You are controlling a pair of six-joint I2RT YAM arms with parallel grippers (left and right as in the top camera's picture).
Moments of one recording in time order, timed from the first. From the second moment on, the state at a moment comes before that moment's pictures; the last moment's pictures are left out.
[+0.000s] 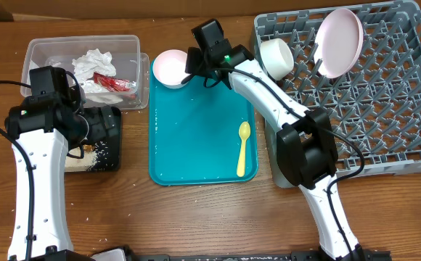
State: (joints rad) left arm 0.22 1.44 1.32 -1.15 0.03 -0.18; right arm 0.54 2.43 2.16 -0.61 -0.04 0.68
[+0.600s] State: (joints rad) left arm 0.22 1.44 1.32 -1.15 0.03 -0.18; right arm 0.54 2.51 2.16 -0.58 -0.02 0.71
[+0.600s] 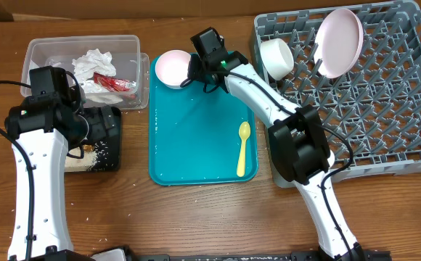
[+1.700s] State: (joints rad) left arm 0.22 1.44 1.32 -1.15 0.03 -0.18; right arm 0.50 1.92 2.19 -1.53 0.79 0.73
